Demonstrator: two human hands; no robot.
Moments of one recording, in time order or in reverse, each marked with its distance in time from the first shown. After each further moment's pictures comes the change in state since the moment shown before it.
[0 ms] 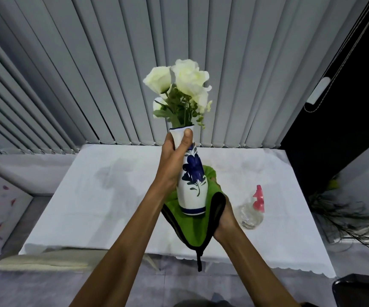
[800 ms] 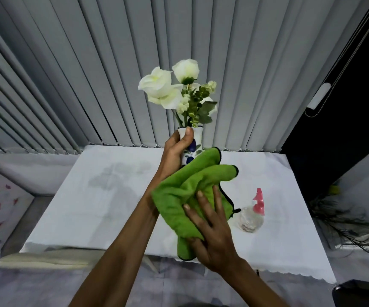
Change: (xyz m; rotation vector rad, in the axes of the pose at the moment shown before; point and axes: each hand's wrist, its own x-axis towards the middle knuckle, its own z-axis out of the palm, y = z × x) left_hand -0.017 0.028 0.000 -0.080 -0.130 -0.058; right_hand -0.042 0.031 -0.025 -1.513 -0.205 -1.384
